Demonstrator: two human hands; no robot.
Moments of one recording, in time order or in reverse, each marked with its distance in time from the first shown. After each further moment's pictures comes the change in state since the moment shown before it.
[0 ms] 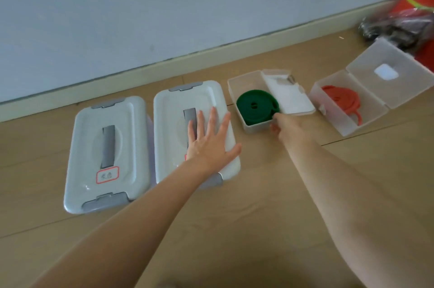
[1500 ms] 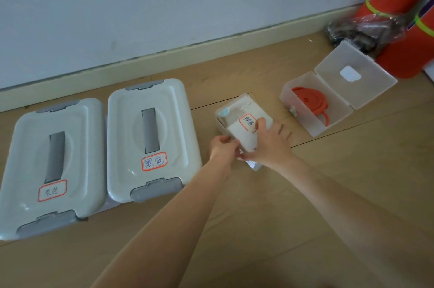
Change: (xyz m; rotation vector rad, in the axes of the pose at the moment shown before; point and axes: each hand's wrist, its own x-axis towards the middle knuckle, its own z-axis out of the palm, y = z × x) left_hand 0.047 0.097 0.036 -1.572 -0.126 -0.709; right_hand -0.045 0.017 -0.053 -1.498 0.038 -0.592
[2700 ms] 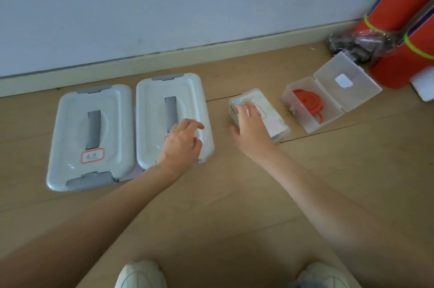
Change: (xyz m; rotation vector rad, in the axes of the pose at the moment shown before) left_hand -0.081 0.020 -0.128 0.978 0.097 0.929; right_hand -0.071 -0.066 -0.052 0.276 0.099 -0.306
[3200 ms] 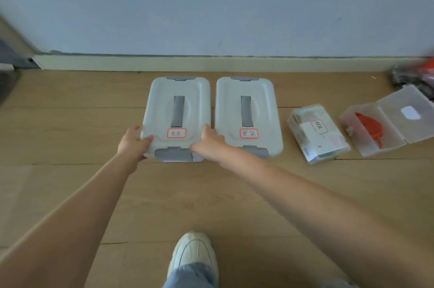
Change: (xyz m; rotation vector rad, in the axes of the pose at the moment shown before) left_hand -0.099 -0.201 -0.124 -0.630 0.301 -1.004; right_hand -0.030 -0.212 0.110 0.169 -0.590 0.122
